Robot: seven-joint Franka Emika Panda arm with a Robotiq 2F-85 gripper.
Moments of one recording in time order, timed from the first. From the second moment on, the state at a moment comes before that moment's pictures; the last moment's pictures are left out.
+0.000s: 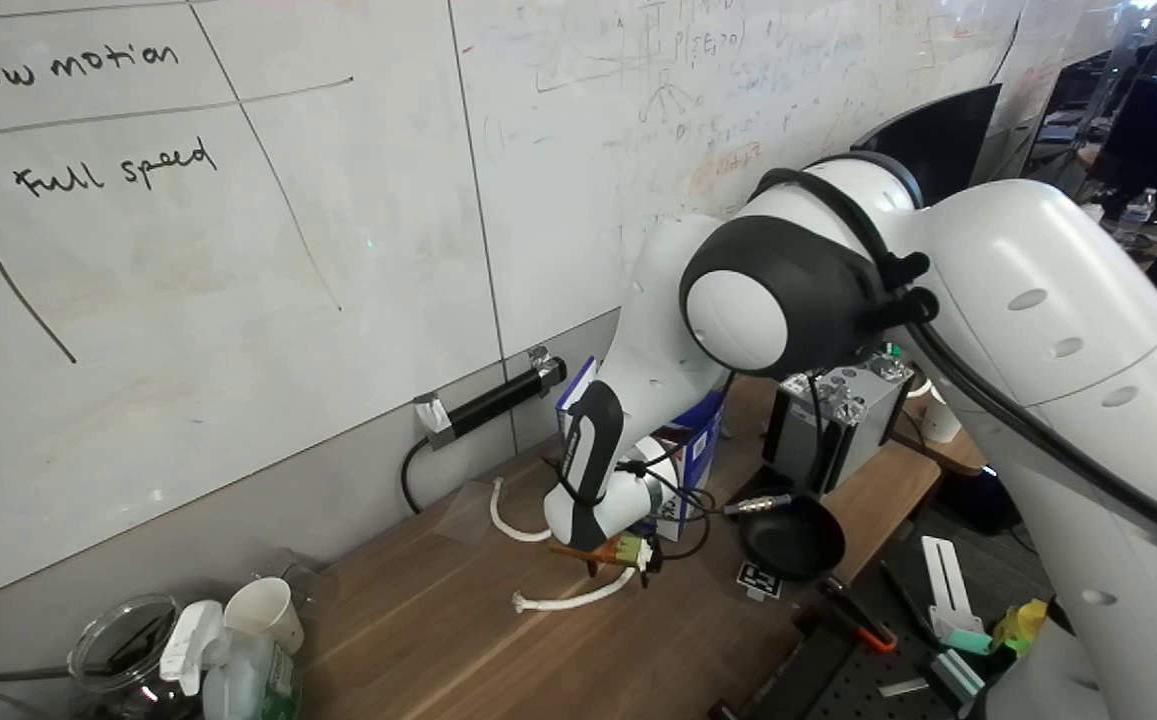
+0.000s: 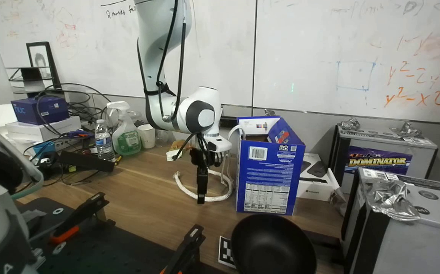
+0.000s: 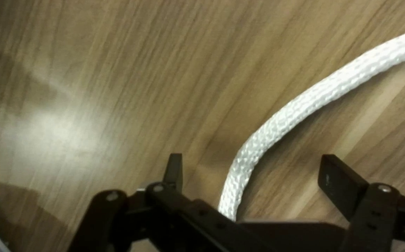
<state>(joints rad) 0.22 0.81 -0.09 -2.12 0.23 2.74 0.94</state>
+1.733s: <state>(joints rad) 0.21 0.79 -0.09 -2.15 0.25 2.80 0.95</state>
